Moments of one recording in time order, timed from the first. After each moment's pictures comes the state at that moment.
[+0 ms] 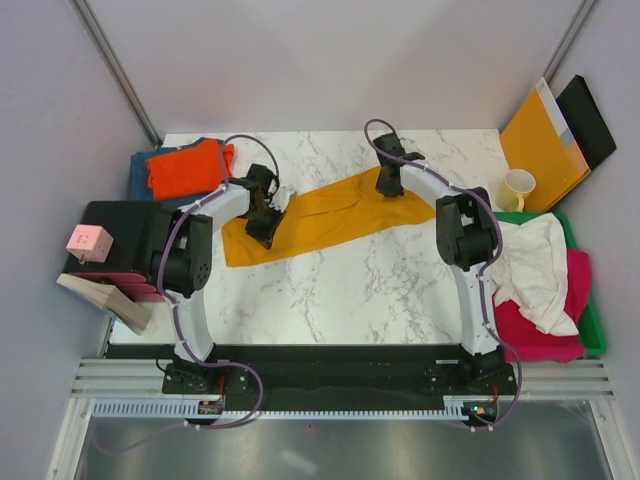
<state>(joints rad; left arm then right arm) -0.27 1.98 1.38 -0.74 0.17 0.24 0.32 2.31 1.85 -0.55 0.31 0.59</state>
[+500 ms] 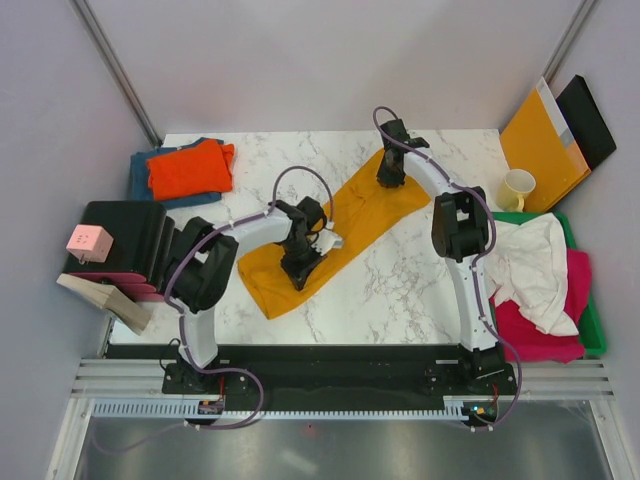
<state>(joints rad) -0.60 1.93 1.28 -0.88 0.27 0.27 0.27 2.49 2.20 -0.74 0.19 0.59</state>
